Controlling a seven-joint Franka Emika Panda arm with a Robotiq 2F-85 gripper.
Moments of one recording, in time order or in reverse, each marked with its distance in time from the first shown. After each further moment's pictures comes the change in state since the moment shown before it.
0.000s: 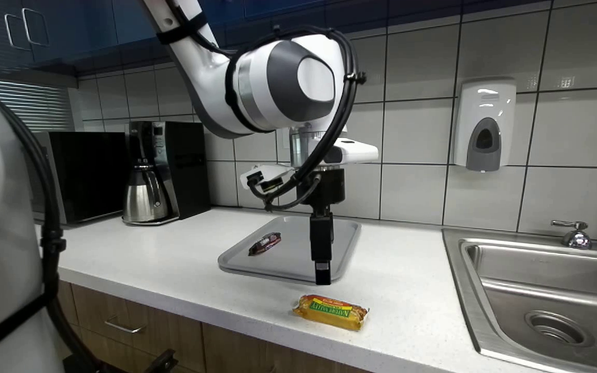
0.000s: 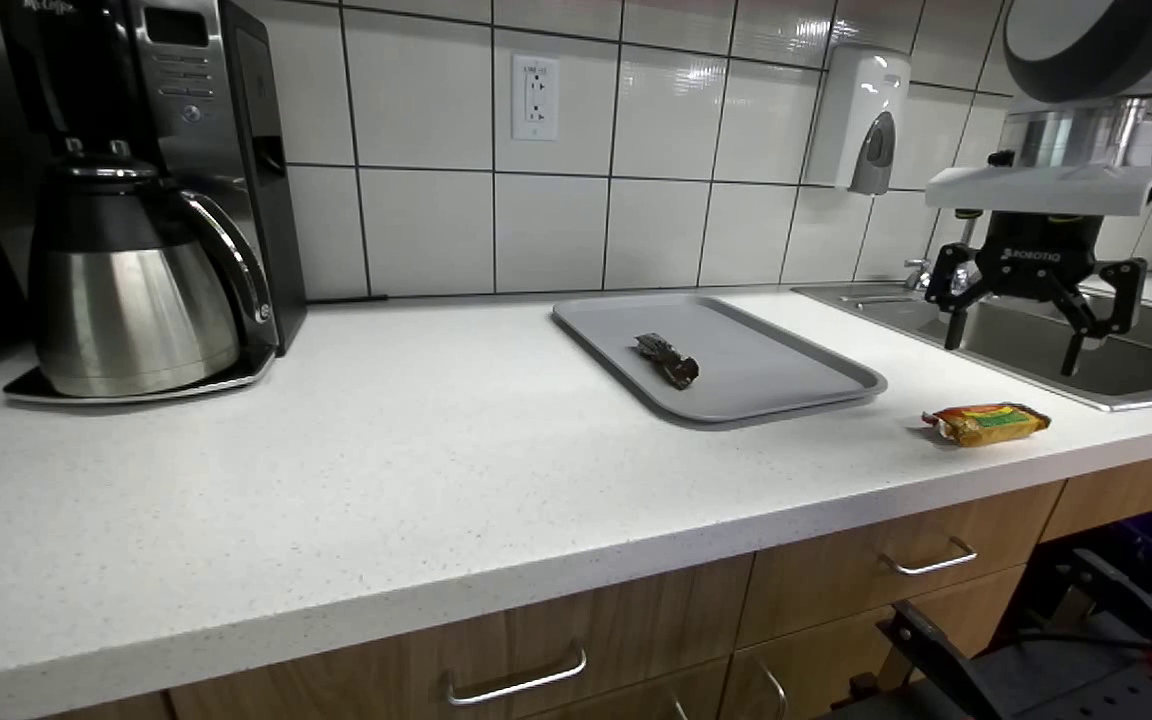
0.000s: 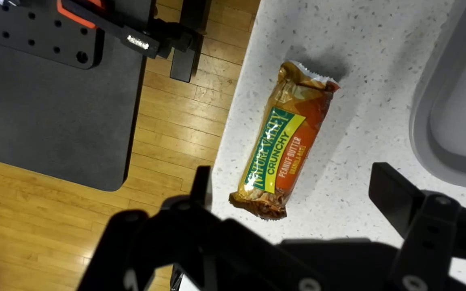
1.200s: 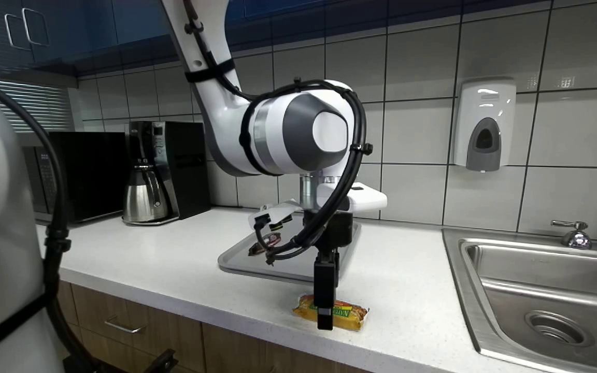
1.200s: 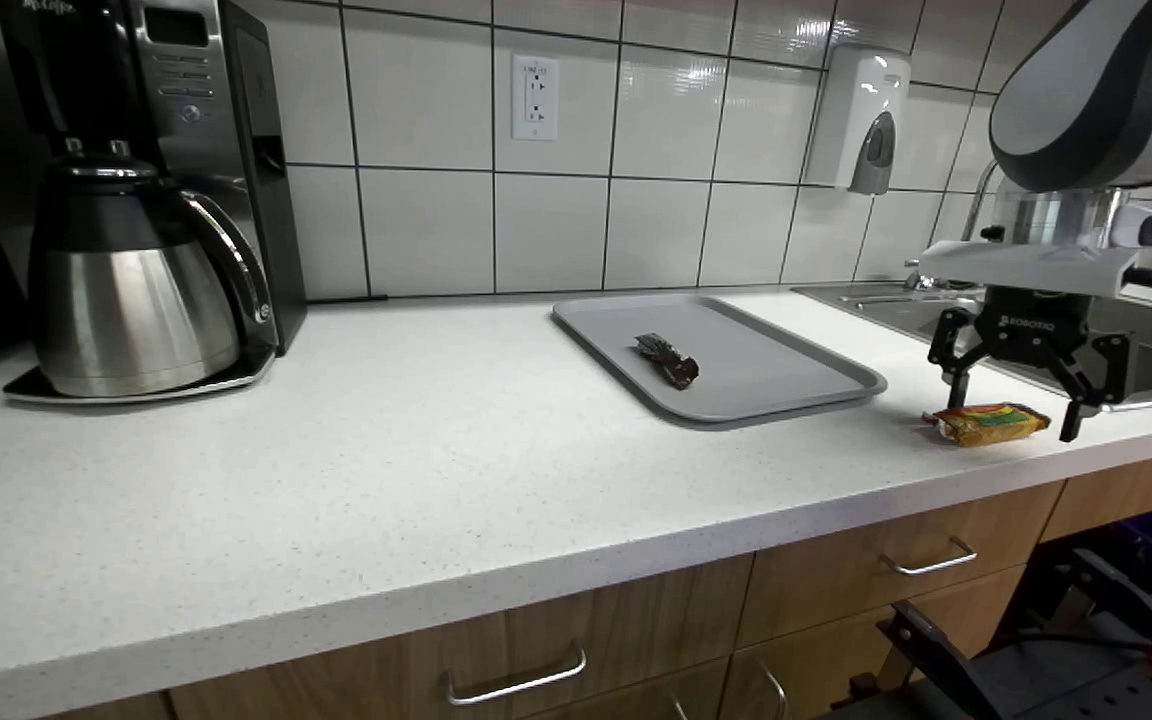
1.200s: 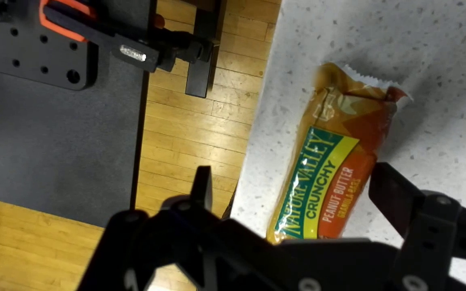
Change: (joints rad) arm 0.012 0.190 -0.064 0.000 -0.018 0.129 0.041
